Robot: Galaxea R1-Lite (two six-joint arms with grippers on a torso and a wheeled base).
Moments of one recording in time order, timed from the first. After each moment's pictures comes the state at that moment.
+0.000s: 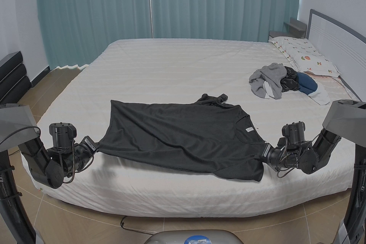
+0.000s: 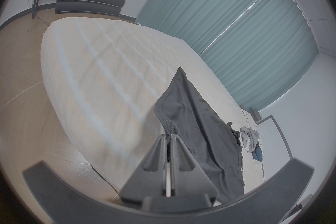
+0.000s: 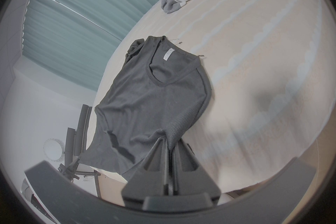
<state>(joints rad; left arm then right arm) -0.03 2.10 -0.52 -1.06 0.00 -0.84 0.19 2.26 -0.80 -0.78 0.22 0.77</state>
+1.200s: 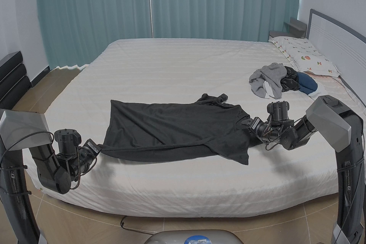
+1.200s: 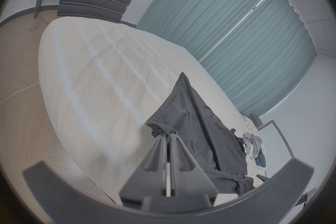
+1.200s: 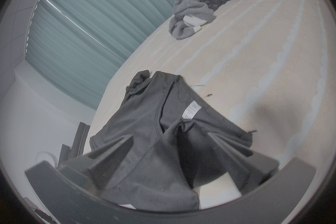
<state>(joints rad) -0.03 2.24 -0.51 -1.26 0.06 -0.84 0.17 2.48 -1.33 -0.61 0.10 0.77</state>
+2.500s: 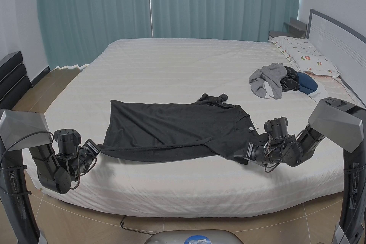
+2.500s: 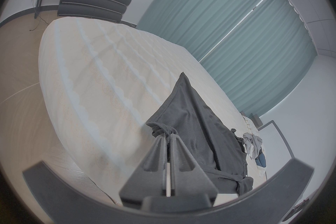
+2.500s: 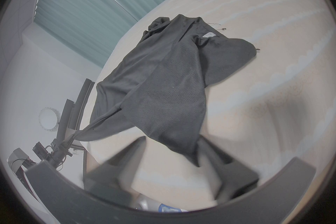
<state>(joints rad) -0.03 2.24 -0.51 -1.26 0.06 -0.84 0.26 2.36 -1.01 -0.61 0.26 0.58</state>
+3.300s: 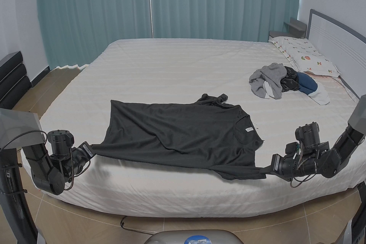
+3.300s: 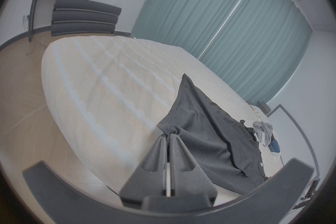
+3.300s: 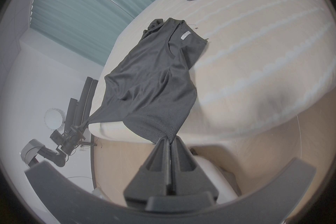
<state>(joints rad) 0.02 2.20 -0.45 -1.26 0.06 -0.63 0.21 1.97 -0.53 -0.60 0.35 0.58</state>
